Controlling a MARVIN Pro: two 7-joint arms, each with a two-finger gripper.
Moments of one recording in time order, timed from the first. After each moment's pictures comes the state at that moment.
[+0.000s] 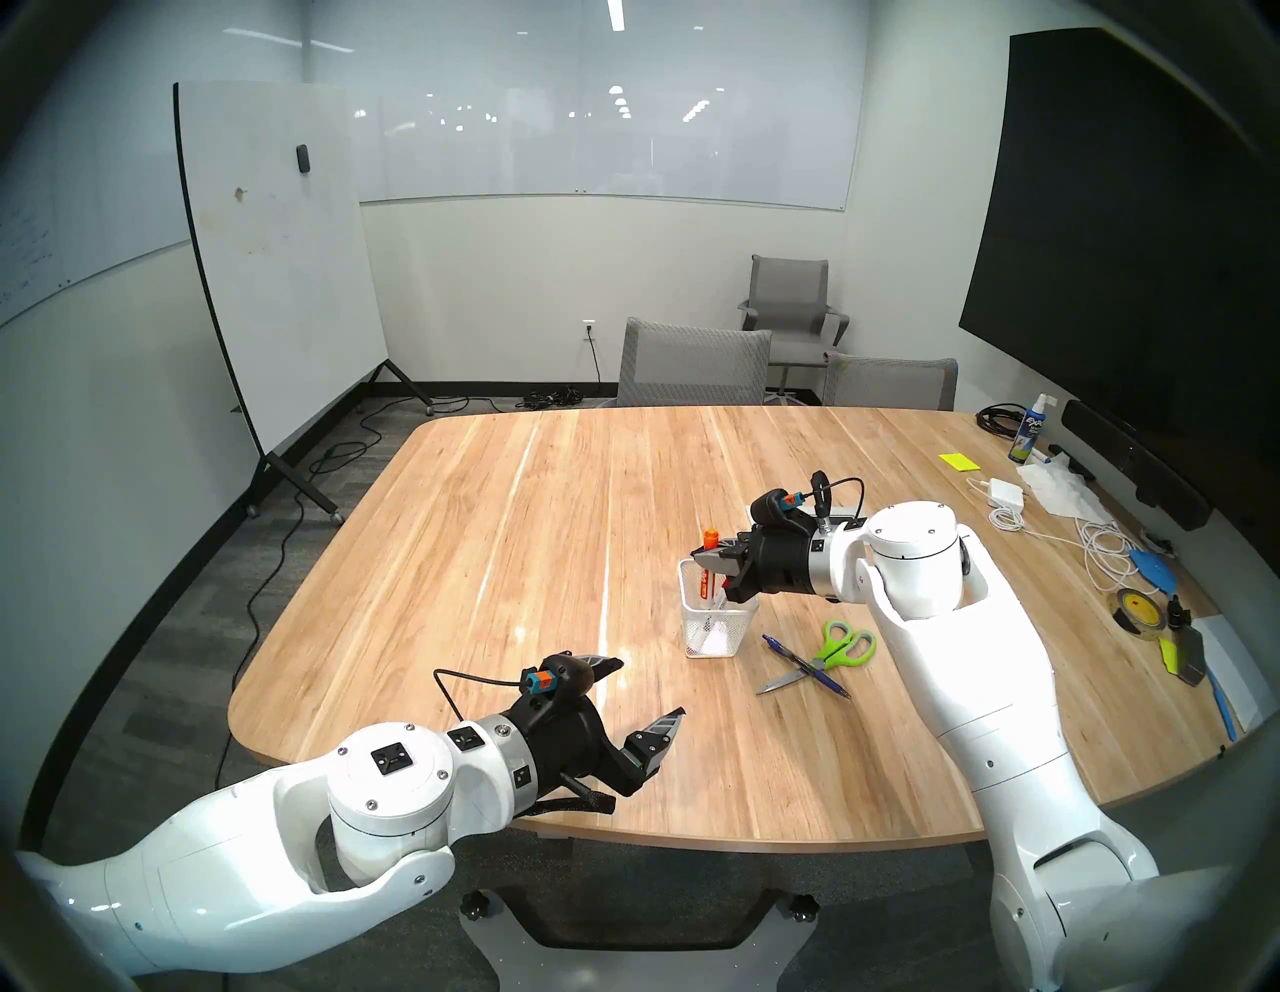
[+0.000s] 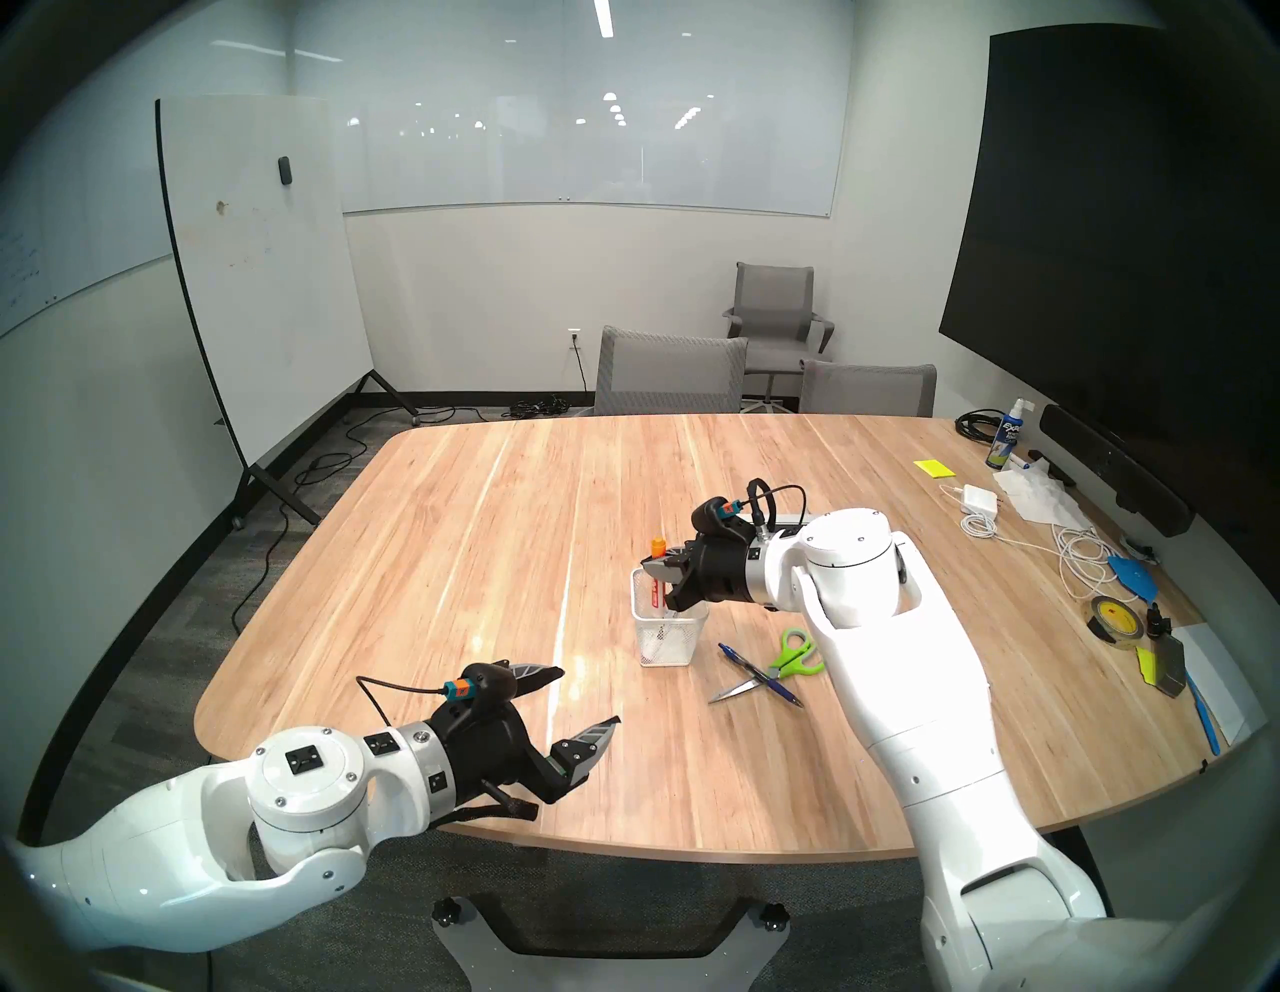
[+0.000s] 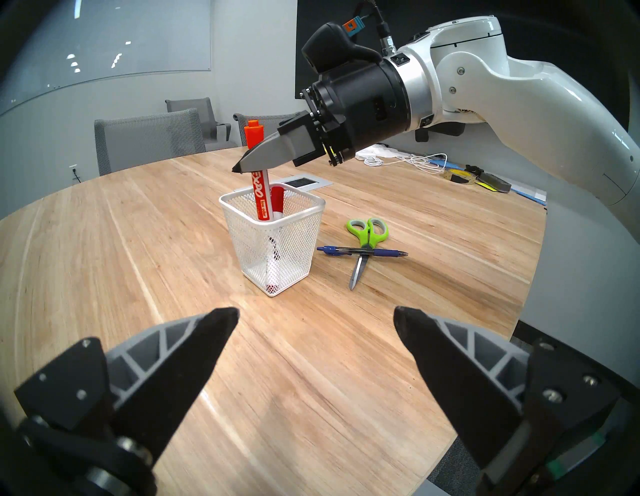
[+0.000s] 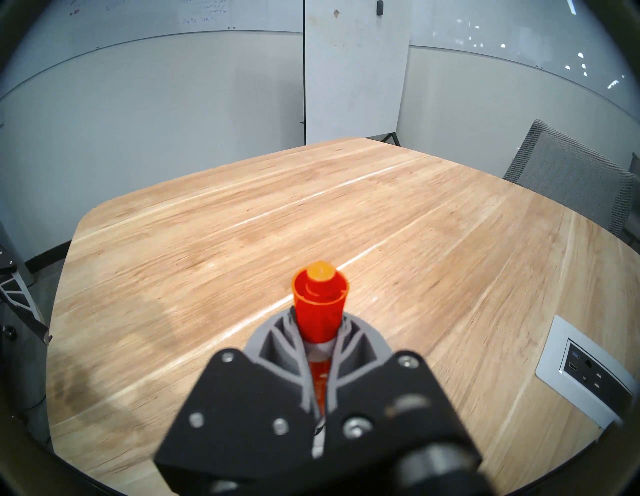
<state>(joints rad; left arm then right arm) 1.64 -0.66 -0.91 -2.21 -0.70 0.28 0.12 -1.21 -1.24 1.38 -1.58 0.00 0.59 0.88</state>
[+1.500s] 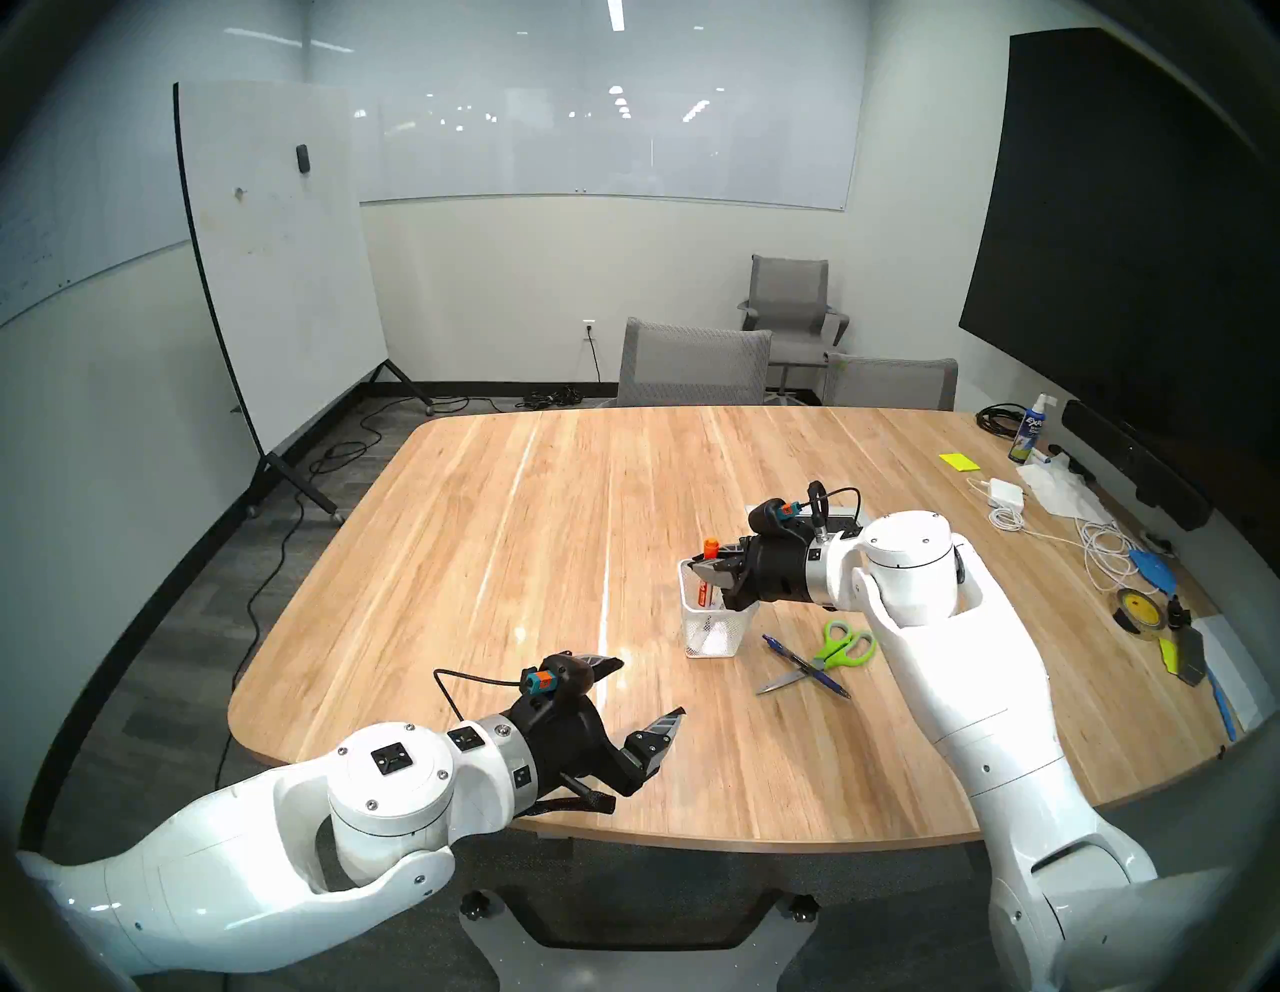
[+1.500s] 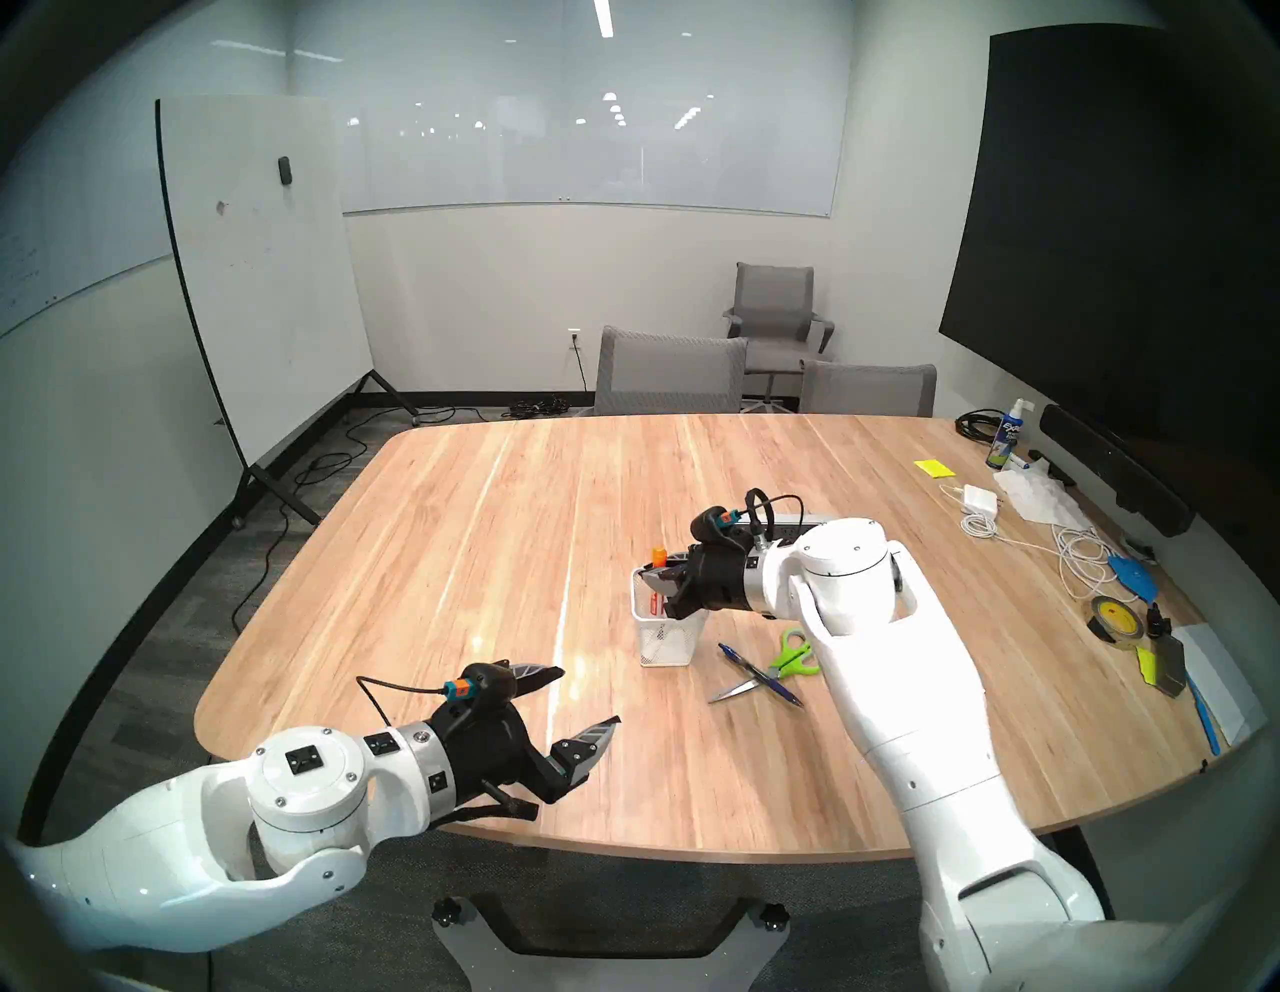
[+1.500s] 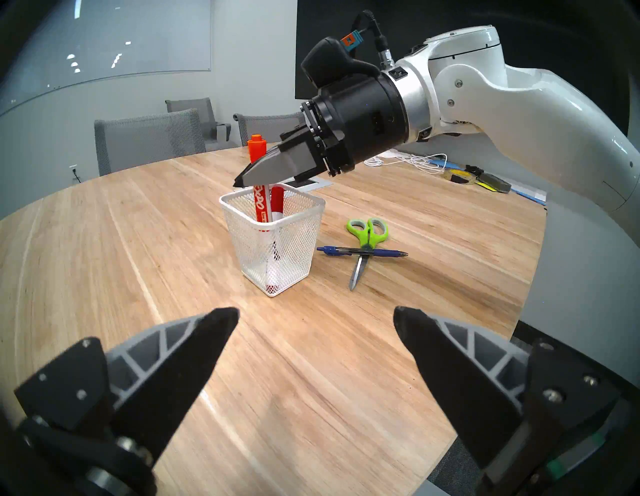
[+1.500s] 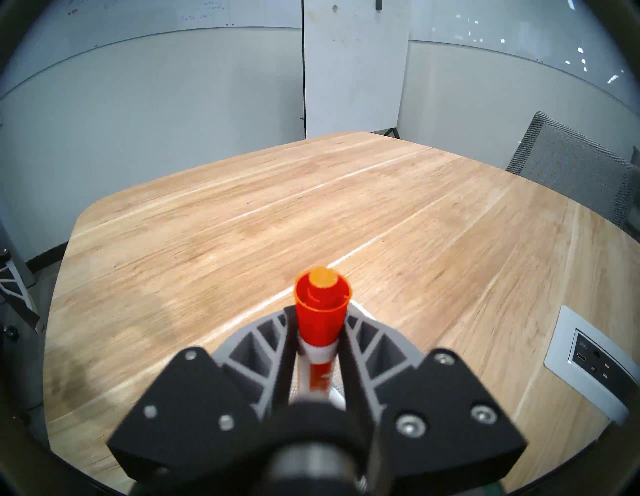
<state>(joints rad) 1.64 -0.66 -0.91 -2.21 -0.70 0.28 0.12 -1.22 -1.24 1.38 -1.56 0.00 0.57 0.88</state>
